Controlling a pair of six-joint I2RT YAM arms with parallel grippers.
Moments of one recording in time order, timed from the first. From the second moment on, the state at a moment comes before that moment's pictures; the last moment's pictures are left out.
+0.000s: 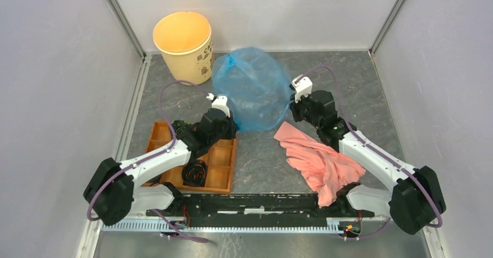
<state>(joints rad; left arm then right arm) -0.72 1.22 0.68 0.04 -0.20 -0.51 0.52 1.18 0.76 0.11 0.00 -0.08</state>
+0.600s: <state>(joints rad) -0.72 0.96 1.07 -0.06 -0.04 -0.54 0.52 0.95 1.19 -0.09 0.07 -0.05</state>
